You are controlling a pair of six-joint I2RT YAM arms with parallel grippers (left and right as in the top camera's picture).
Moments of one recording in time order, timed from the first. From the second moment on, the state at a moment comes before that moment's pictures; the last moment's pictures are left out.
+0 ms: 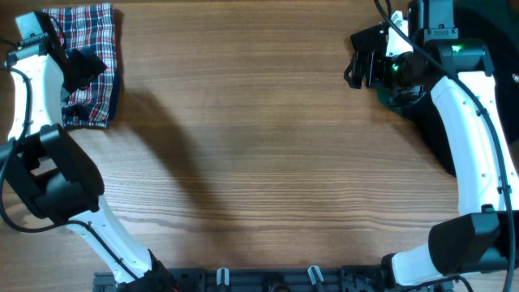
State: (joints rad) left arm 0.37 2.13 1.81 -0.86 -0.04 -0.38; right arm 0.05 1.68 1.66 -1.11 -0.20 0.13
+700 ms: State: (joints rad) left arm 0.42 2.26 1.81 -0.84 -0.04 -0.24; right arm 0.05 1.68 1.66 -1.08 -0.20 0.13
